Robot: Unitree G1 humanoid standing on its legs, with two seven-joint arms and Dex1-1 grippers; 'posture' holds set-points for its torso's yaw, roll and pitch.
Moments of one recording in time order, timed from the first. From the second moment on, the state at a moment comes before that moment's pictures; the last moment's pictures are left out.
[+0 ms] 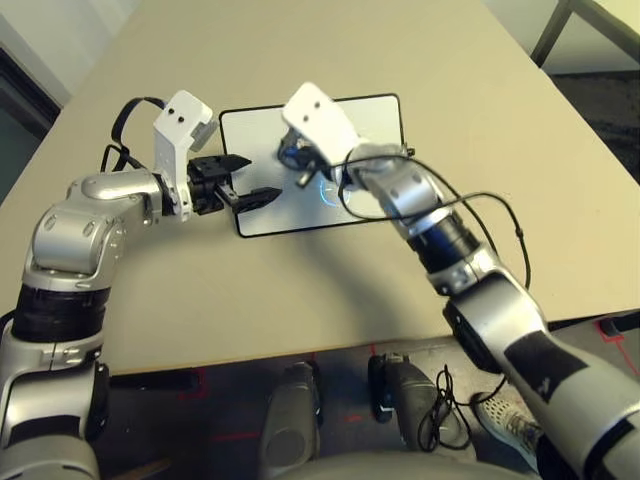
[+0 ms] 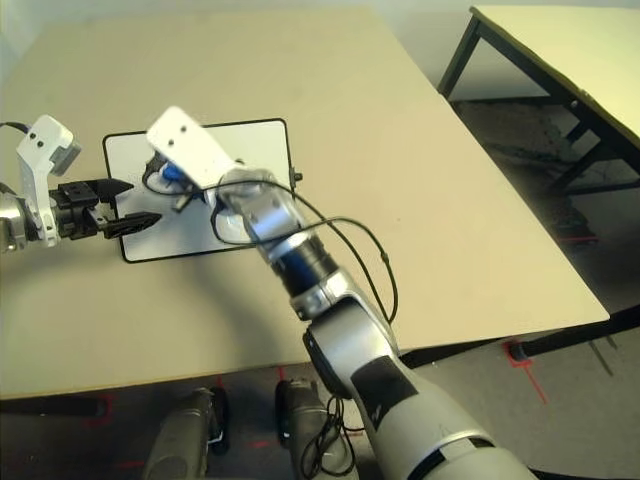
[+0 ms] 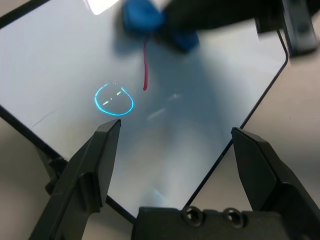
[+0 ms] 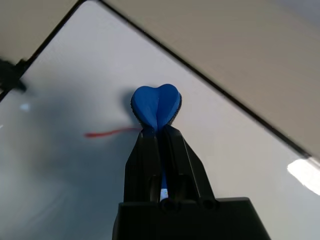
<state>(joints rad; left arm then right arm) -0.56 0.85 0.08 -0.14 -0.42 0.84 -0.84 -1.16 0.02 0.28 0.54 -0.06 0.54 0.41</state>
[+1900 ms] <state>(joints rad) -0.52 0.91 0.14 -0.07 -0.41 0.81 -0.82 -1.22 0.09 0.21 0.68 -0.07 0.46 0.39</state>
